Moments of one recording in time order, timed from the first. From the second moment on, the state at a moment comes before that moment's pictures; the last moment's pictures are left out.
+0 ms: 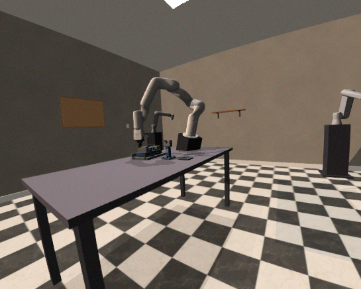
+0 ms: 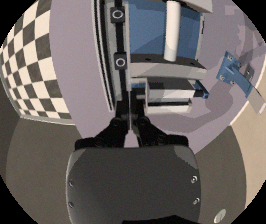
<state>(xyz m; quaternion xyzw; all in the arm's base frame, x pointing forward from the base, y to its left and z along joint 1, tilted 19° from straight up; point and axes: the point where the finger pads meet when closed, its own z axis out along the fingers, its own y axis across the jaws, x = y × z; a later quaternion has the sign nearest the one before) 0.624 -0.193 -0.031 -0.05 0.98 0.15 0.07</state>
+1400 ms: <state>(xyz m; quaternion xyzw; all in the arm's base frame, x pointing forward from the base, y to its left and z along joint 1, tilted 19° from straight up) 0.621 -0.216 -0.003 -0.05 0.98 0.15 0.07</state>
